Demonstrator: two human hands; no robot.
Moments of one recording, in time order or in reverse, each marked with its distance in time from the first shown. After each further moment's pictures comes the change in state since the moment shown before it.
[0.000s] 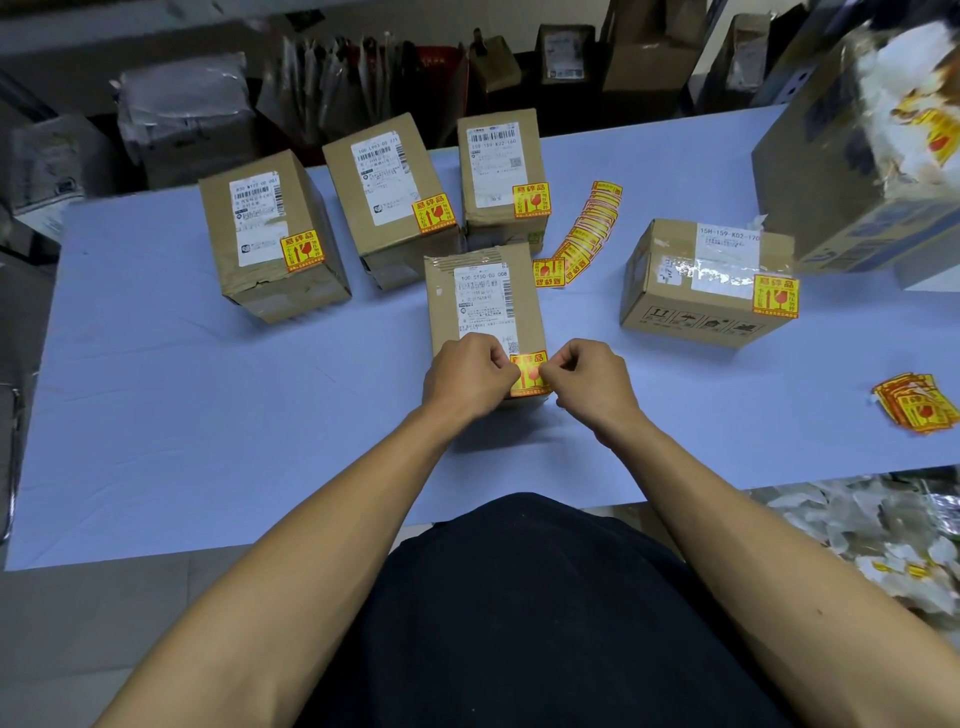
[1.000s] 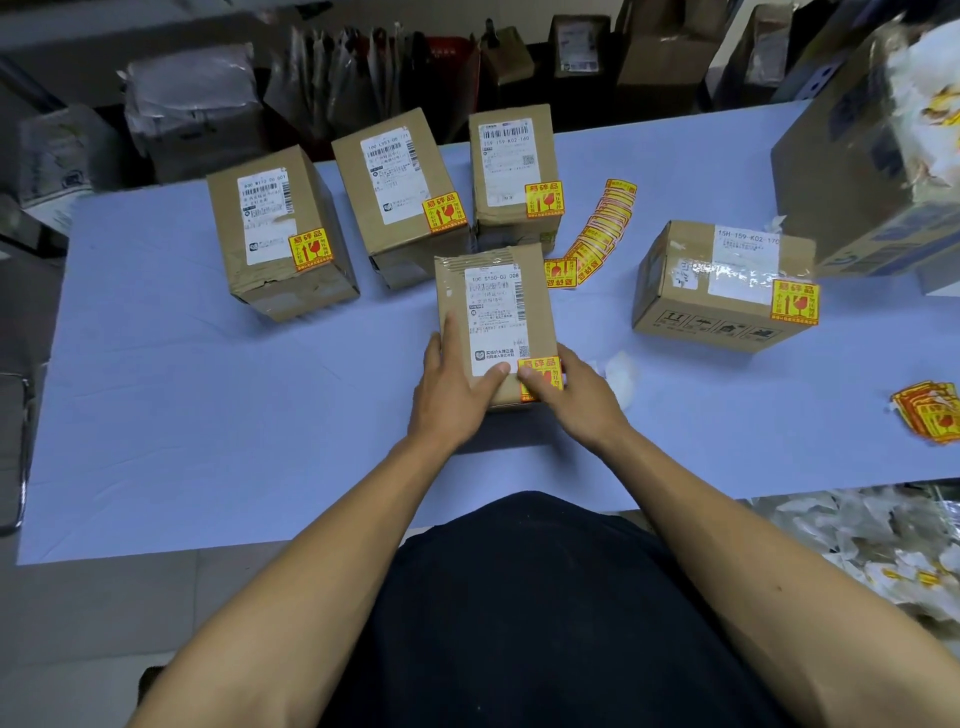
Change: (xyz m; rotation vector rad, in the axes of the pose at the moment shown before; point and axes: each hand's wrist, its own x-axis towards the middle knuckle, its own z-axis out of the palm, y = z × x) left_hand 0.000 -0.050 0.014 -0.112 0.100 0.004; right_hand 0.011 0.021 0.026 0.013 -0.196 -0.062
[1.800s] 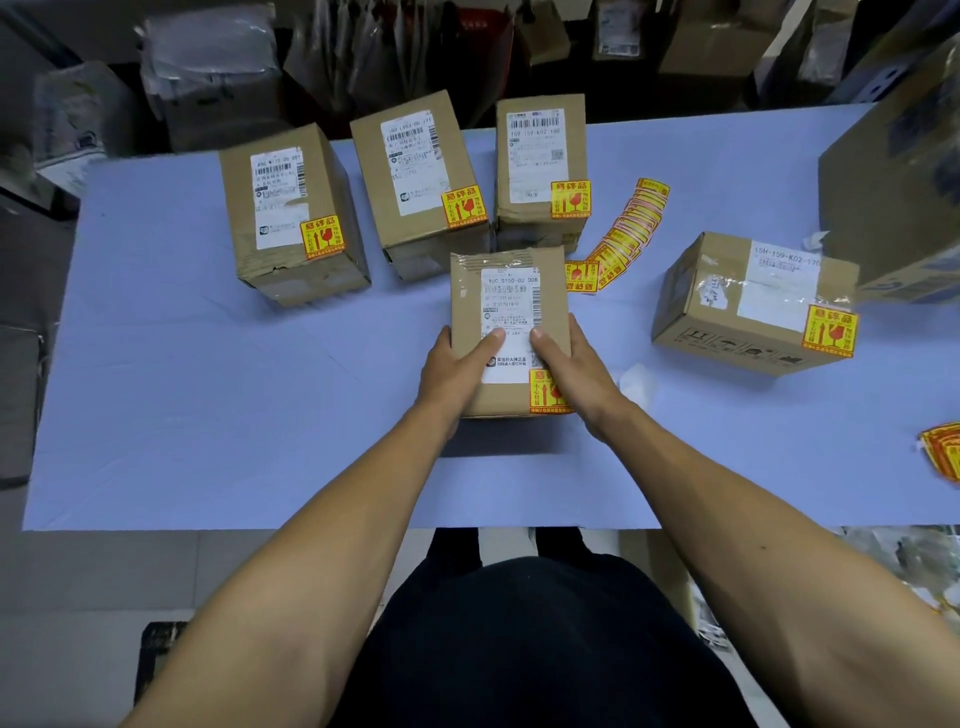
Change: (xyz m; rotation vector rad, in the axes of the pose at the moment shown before) left_hand 0.035 0.006 -0.002 -0.675 -0.017 -0.399; right_hand 0.048 -0.019 0.002 0.324 -0.114 0.102
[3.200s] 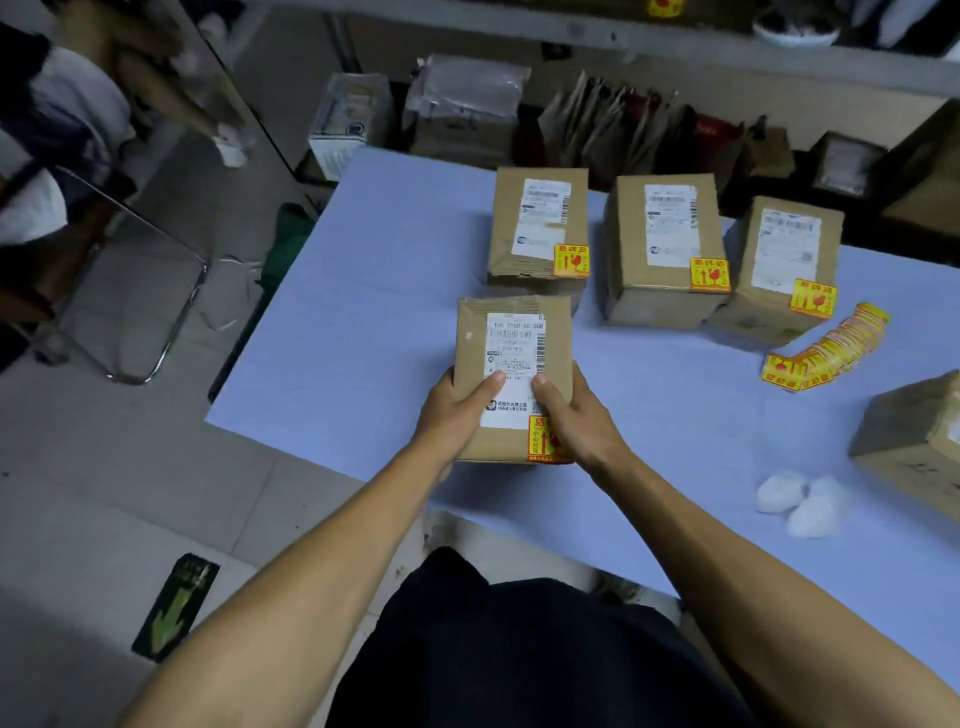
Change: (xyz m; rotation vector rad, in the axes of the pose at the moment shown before) left_hand -0.039 -0.071 -0.228 -0.175 0.220 0.105; right_hand -0.043 -0.054 0.219 -0.332 -0.204 -0.170
